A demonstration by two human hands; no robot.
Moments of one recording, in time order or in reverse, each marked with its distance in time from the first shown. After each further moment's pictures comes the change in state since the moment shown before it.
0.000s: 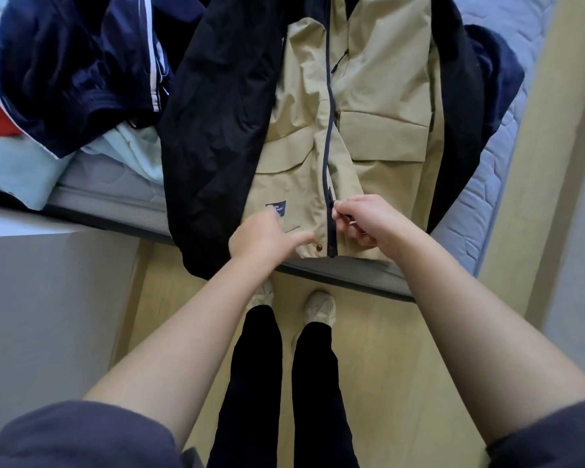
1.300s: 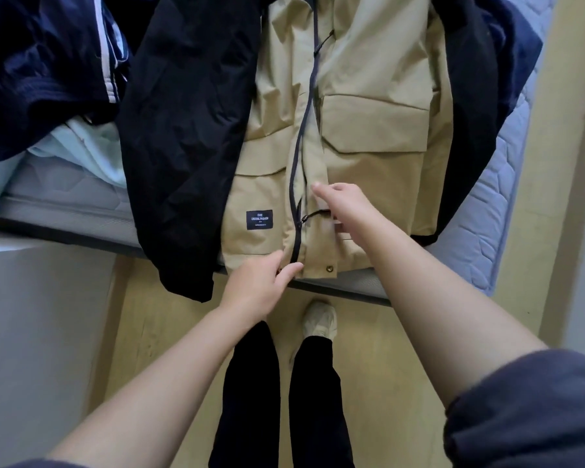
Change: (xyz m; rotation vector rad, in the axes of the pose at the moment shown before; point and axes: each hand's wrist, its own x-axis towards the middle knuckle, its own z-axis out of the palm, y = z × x) left_hand 0.014 -0.042 0.087 -0.131 0.014 0.422; right_hand 0.103 0.037 0.016 0.081 0.131 -0.067
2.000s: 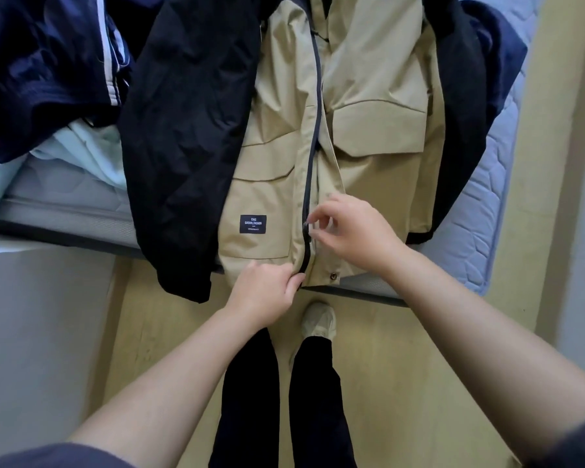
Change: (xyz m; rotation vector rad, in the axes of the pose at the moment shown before) left_hand -0.007 -0.001 0.015 0.228 0.003 0.217; right_hand -0.058 0.017 -0.018 -0.792 0.052 -0.778
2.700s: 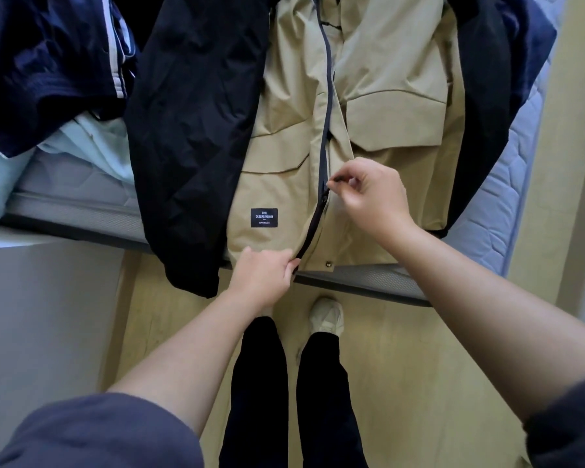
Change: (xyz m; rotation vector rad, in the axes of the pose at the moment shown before) left_hand 0.020 -0.024 0.003 0.177 -0.100 -0.096; right_hand 0.032 0.012 0.000 0.146 0.289 0.206
